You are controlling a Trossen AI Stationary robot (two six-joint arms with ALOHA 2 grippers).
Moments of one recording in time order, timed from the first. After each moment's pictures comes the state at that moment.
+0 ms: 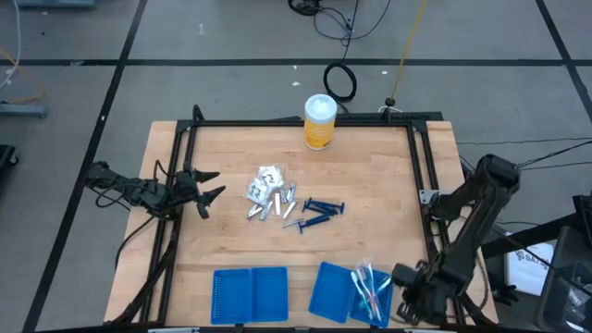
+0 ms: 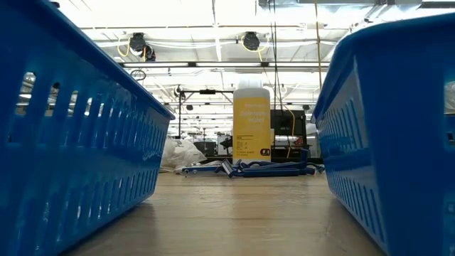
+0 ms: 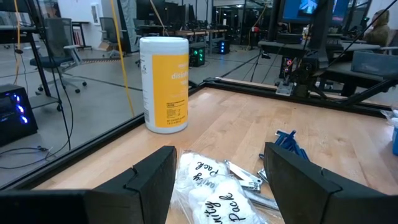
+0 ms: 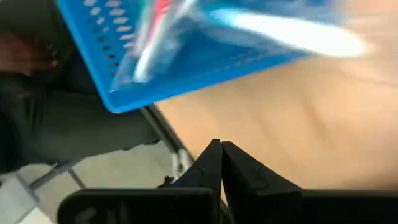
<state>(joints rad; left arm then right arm) -0.40 0.01 0.11 -0.18 -0.80 -0.11 1.05 1.50 1.02 -0.71 -0.03 1.68</state>
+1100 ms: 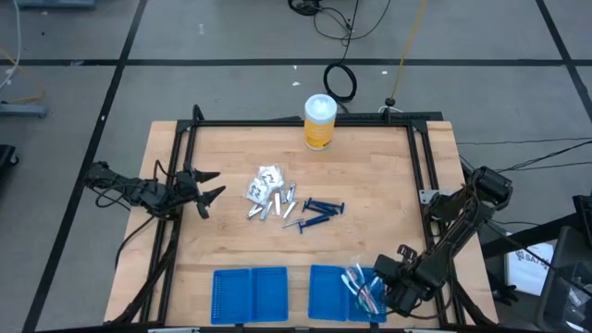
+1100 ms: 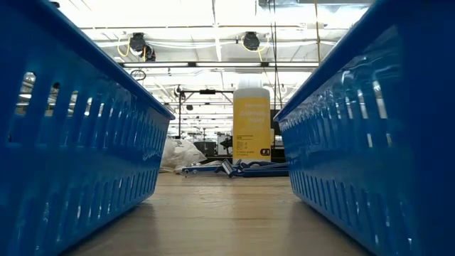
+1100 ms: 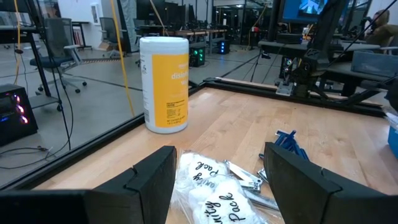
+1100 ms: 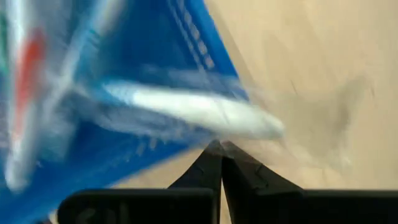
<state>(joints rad) -0.40 0.01 0.11 -0.18 -0.80 -0.11 0.93 1.64 1.02 -0.89 0.10 1.44</state>
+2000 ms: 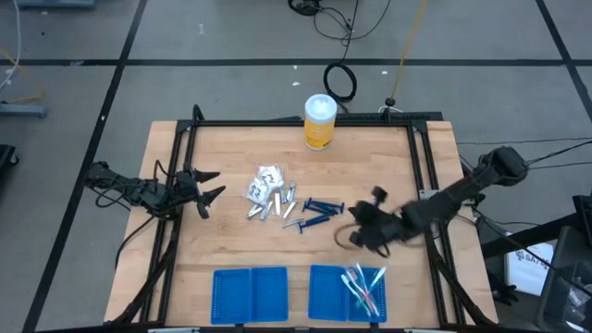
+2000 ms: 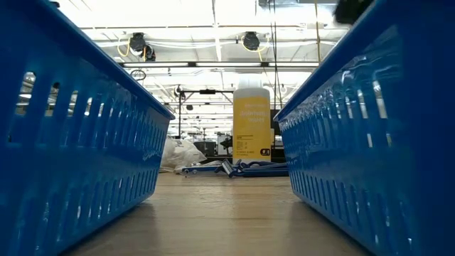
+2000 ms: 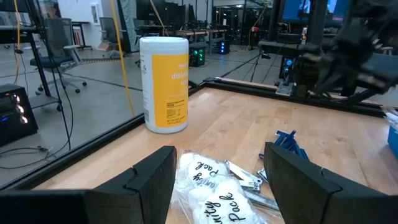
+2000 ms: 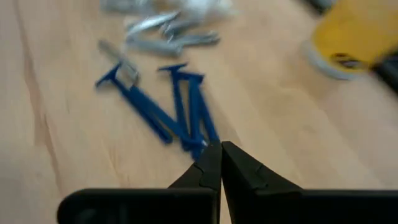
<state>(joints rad) -0.40 0.01 0.11 -0.18 -0.80 -0.11 0.42 1.32 0.78 -0.49 0.71 0.61</state>
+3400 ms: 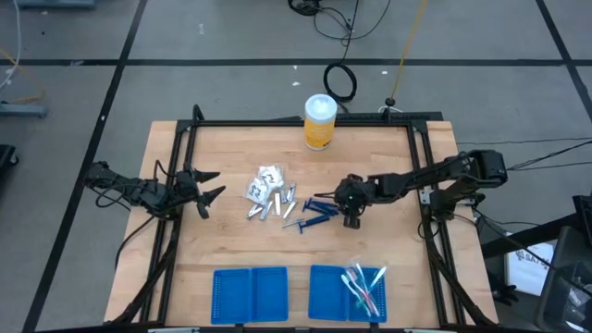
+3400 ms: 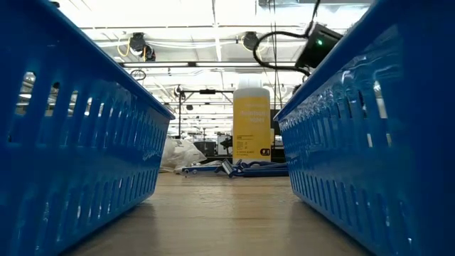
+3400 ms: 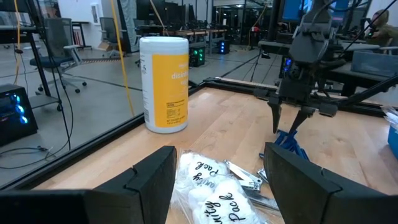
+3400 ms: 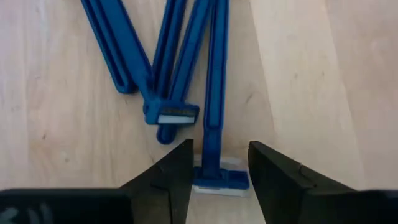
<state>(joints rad) -0.40 0.01 0.11 -0.18 -0.80 -0.11 -0.06 1.53 0.64 -0.15 0.02 0.08</state>
